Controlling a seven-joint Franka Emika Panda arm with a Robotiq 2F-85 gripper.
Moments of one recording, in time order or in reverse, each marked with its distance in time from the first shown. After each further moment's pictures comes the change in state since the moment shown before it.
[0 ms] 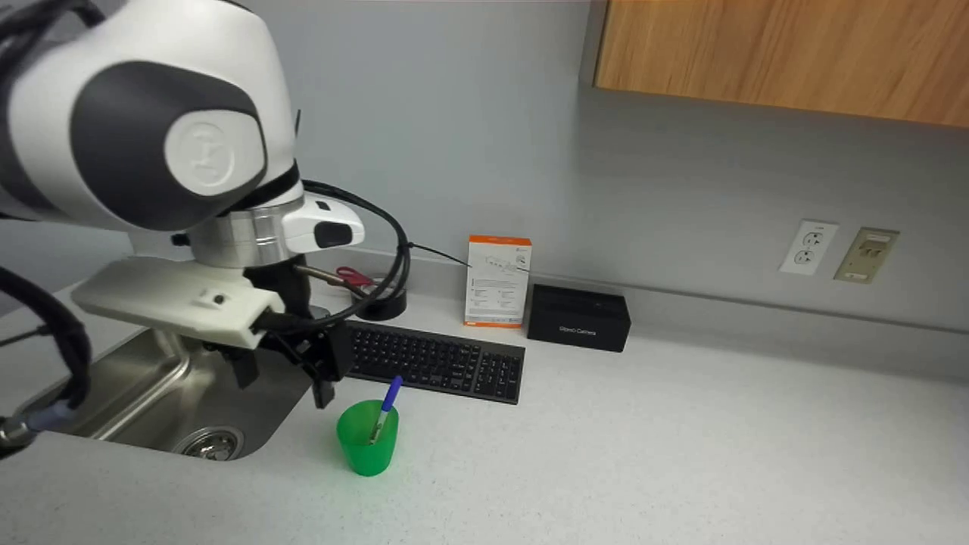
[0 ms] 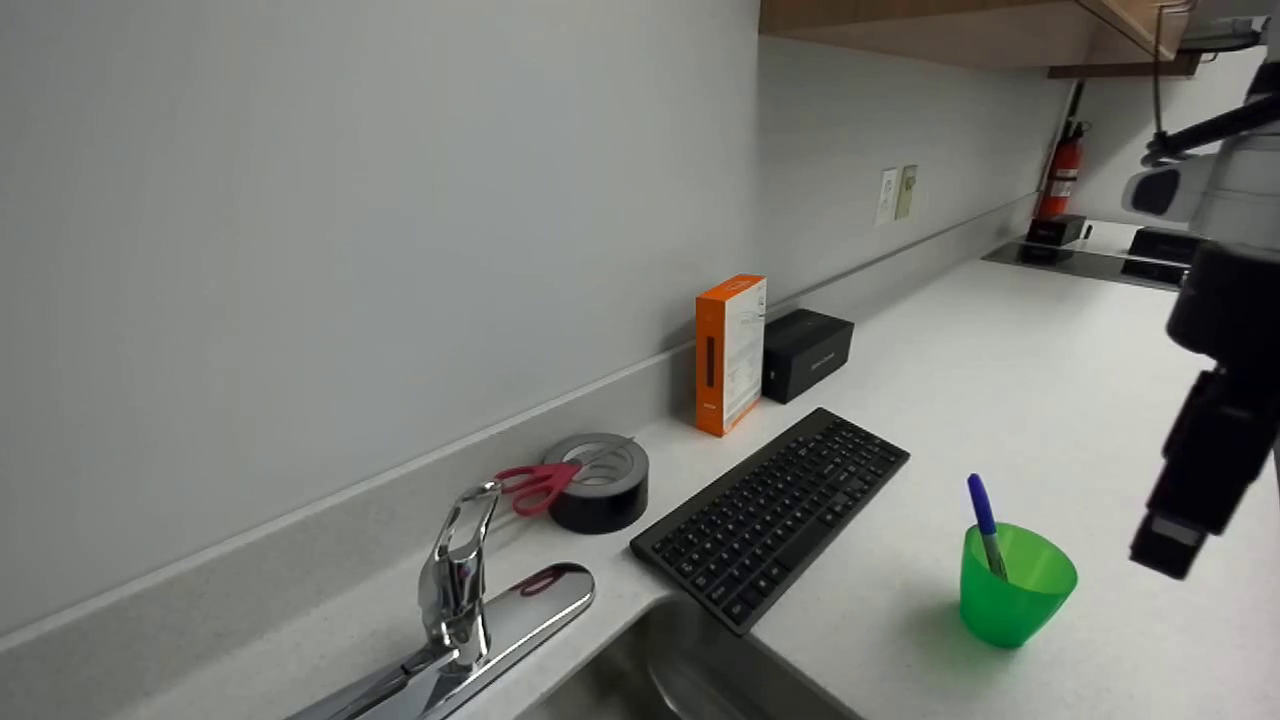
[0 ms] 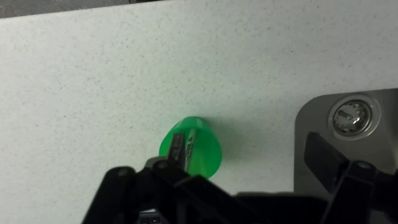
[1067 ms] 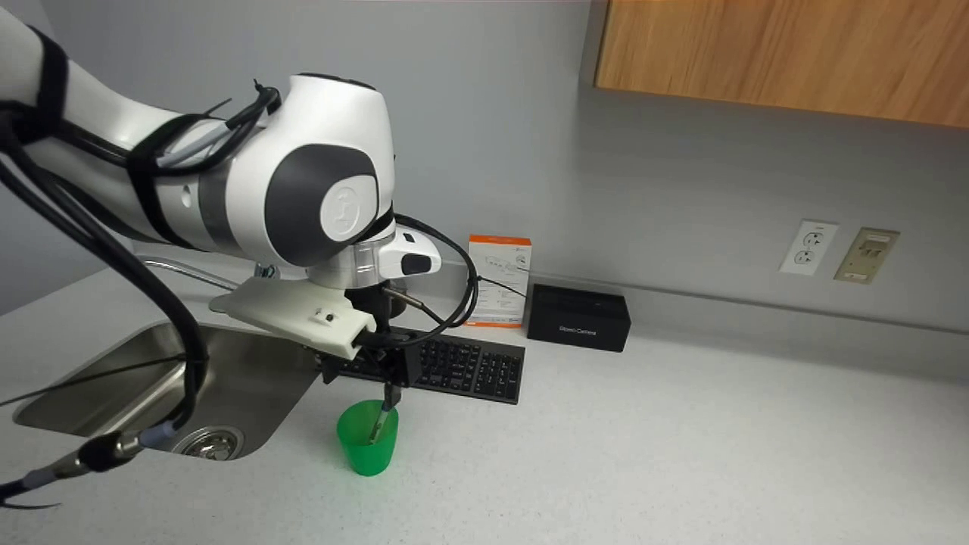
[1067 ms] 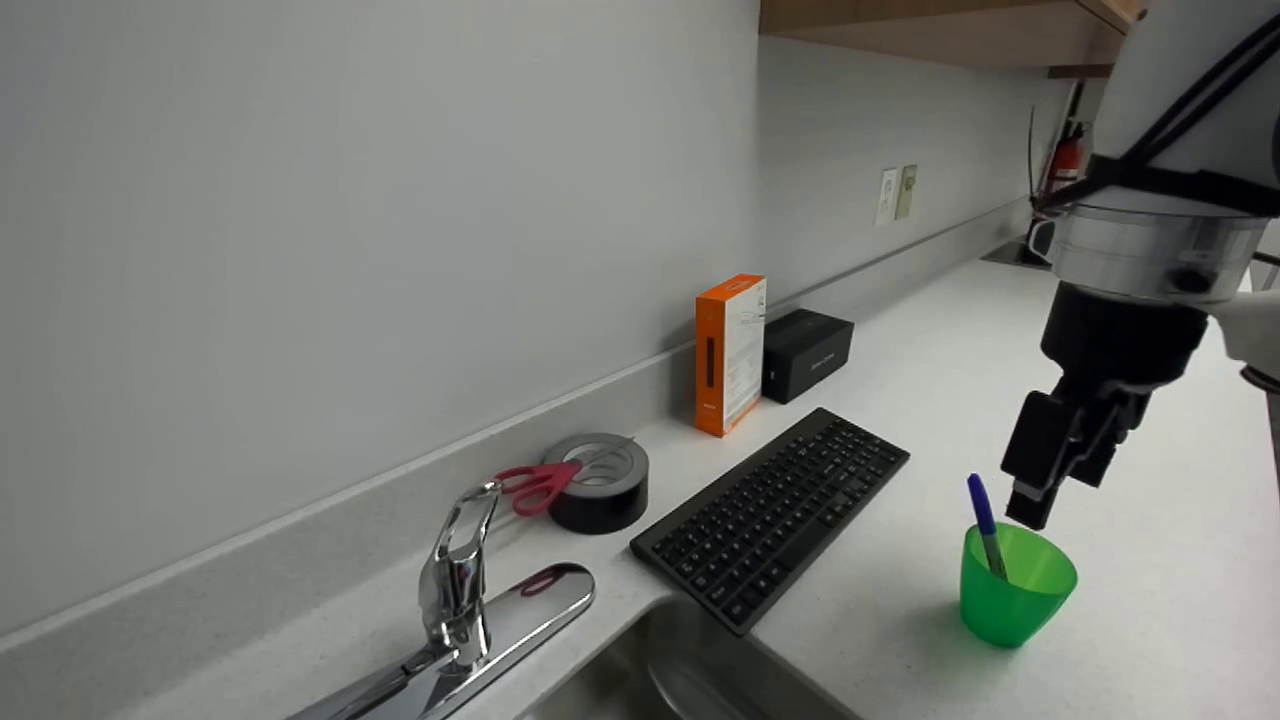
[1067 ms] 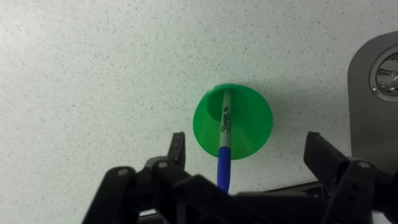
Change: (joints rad) arm -0.059 0.256 -0.064 0.114 -0.017 0.135 0.034
